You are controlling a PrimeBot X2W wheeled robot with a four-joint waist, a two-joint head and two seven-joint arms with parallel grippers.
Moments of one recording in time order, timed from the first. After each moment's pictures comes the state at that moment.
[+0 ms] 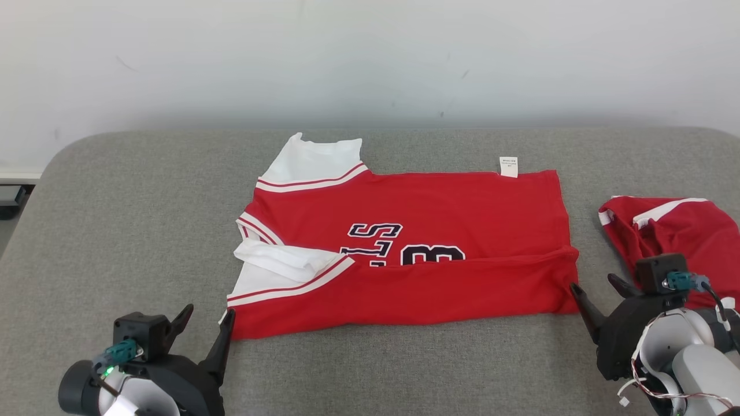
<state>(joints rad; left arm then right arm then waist) -0.26 0.41 -0.57 0.26 -0.53 0.11 0.02 -0.29 -0.36 0.26 0.44 0.47 0.04 0.20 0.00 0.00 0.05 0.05</state>
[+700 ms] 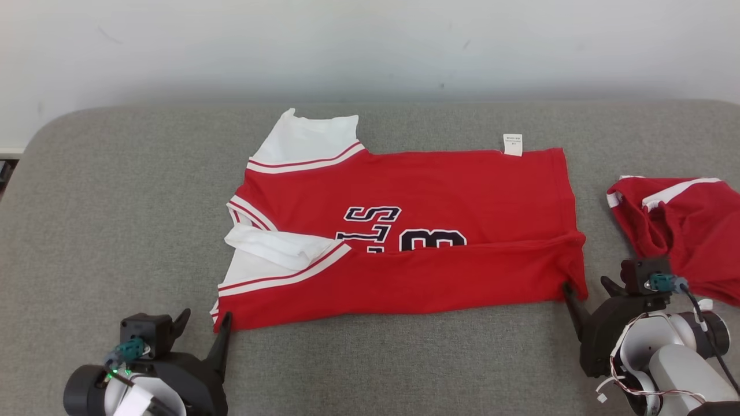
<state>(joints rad) -0.28 0.35 -0.56 0.39 -0.50 0.12 -0.01 -0.32 -0.30 0.27 0.52 0.44 -0.03 0.16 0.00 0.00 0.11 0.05</state>
